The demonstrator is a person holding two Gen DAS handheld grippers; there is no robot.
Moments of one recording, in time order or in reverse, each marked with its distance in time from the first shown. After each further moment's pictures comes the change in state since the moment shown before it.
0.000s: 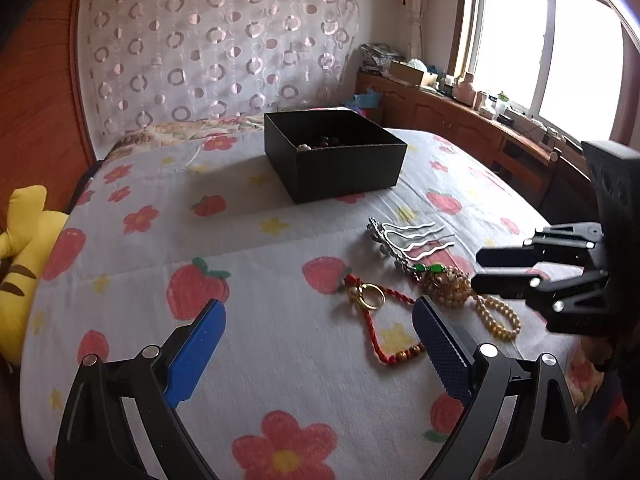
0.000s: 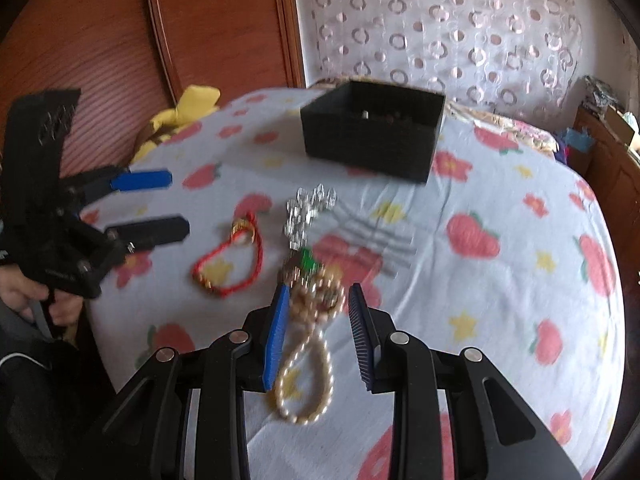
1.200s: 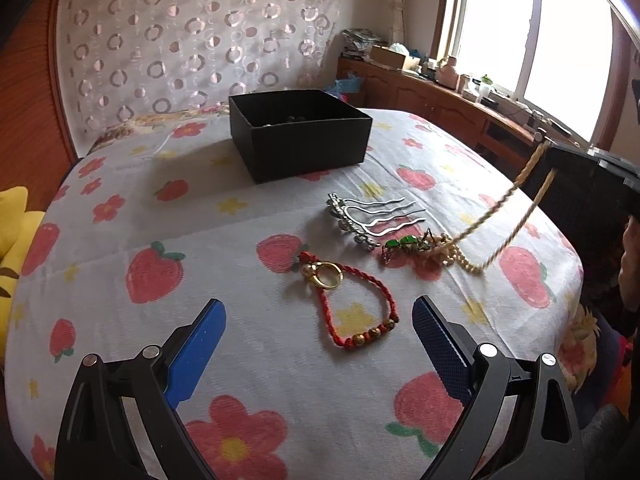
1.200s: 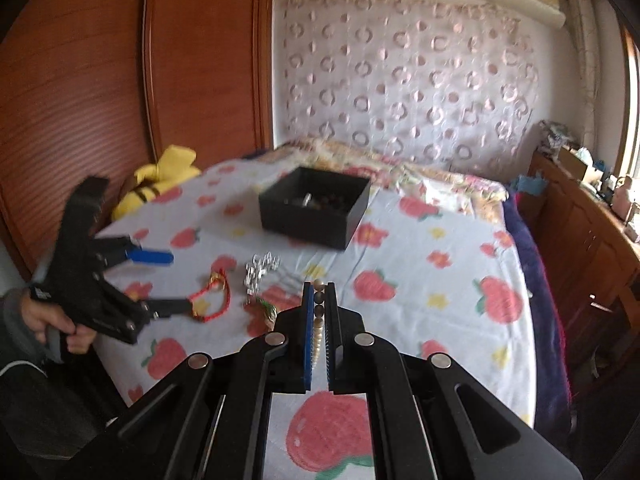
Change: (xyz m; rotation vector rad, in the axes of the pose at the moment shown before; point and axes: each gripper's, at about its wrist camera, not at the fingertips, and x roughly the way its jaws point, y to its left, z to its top) left arm 0.006 -0.024 -0.008 0.034 0.049 -0.058; right arm -0.111 -0.023 0.000 -0.012 -0.263 -0.144
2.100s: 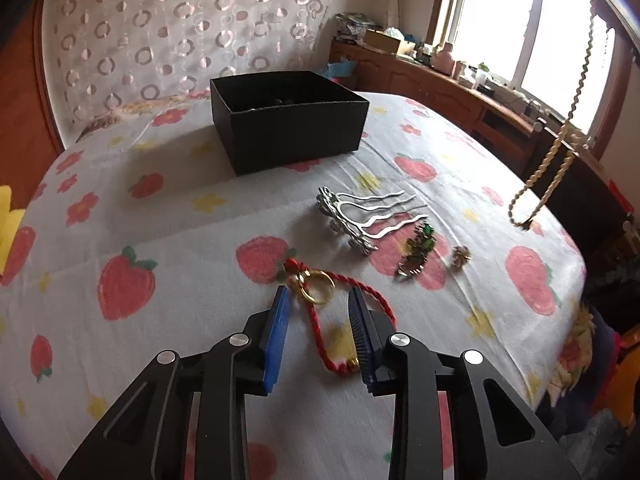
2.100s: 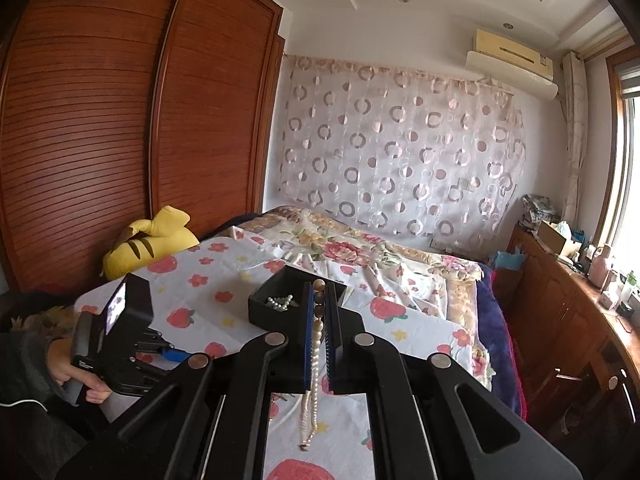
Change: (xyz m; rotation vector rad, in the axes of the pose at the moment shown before) left arm 0.027 -0.003 0.014 0.008 0.068 -0.014; right arm -0.057 0.006 0.076 -0.112 -0.214 -0.072
